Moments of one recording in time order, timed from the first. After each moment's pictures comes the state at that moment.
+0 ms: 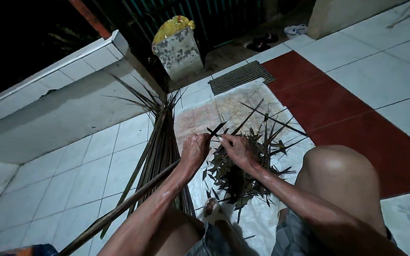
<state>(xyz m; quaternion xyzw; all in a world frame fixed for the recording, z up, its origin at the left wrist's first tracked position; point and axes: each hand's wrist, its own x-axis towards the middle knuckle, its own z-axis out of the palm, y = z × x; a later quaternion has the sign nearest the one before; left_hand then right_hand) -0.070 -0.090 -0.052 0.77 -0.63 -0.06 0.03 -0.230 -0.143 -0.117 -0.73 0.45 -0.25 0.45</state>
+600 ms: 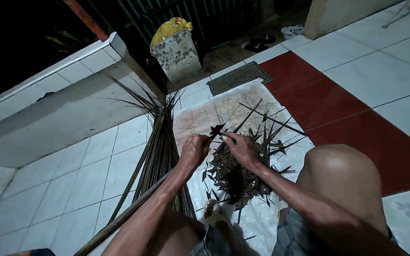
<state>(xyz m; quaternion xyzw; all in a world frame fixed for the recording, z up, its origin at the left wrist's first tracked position) -0.063 -0.089 -0.046 0.77 -0.60 -0.20 0.09 -0.235 -0.154 -0.132 -0.71 0.49 -0.25 0.44</state>
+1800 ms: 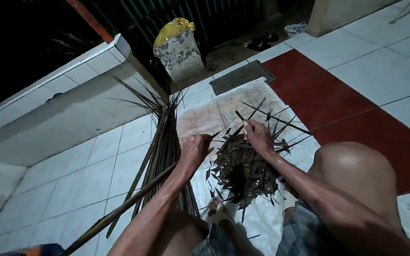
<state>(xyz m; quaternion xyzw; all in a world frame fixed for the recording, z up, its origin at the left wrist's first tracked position) -0.059 -0.081 -0.041 0.77 -0.62 -0.10 0.03 -0.261 -0.187 -0.136 -0.68 0.55 -0.30 0.39</state>
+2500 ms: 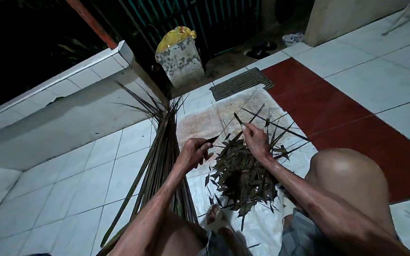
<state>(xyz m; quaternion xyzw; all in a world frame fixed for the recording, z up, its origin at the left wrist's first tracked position) -0.034 -0.081 -0.039 0.72 -0.55 -0.37 0.22 -0.254 -0.192 -0.139 -0.66 0.51 -0.36 0.41</state>
